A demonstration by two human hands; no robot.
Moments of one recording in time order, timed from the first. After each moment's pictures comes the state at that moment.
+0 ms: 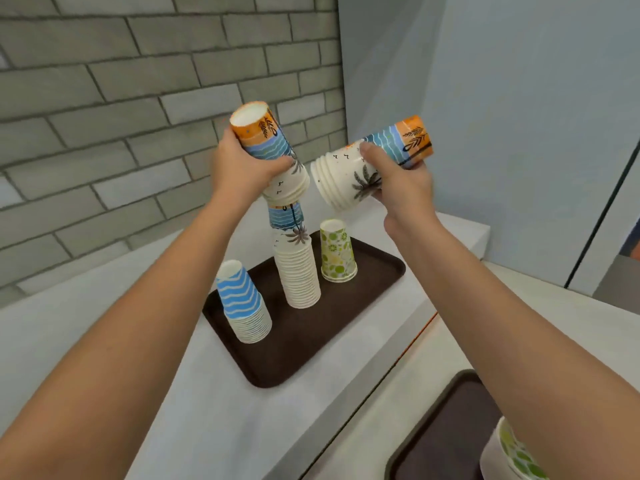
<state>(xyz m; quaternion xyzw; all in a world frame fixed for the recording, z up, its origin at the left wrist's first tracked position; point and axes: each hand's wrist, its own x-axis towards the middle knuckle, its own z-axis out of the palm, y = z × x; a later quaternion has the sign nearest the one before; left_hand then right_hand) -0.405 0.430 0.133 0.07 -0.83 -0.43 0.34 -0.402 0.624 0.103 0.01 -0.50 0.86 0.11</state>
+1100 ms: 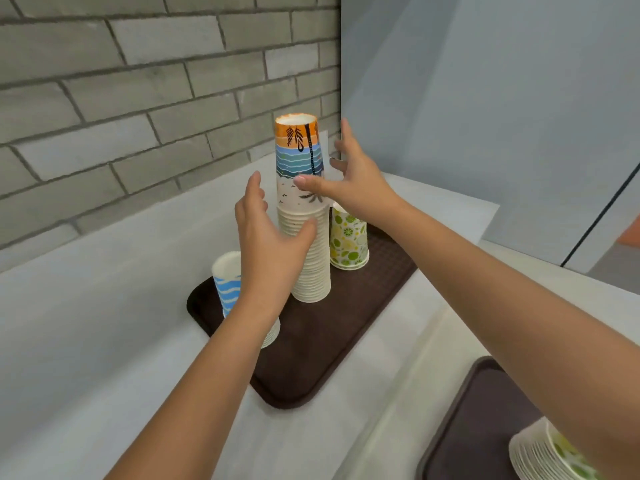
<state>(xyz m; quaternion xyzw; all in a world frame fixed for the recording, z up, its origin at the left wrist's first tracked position) -0.386 0.413 0.014 0.05 -0.81 -0.50 0.28 -0.473 0.534 0.050 0.20 -0.83 0.52 0.06</state>
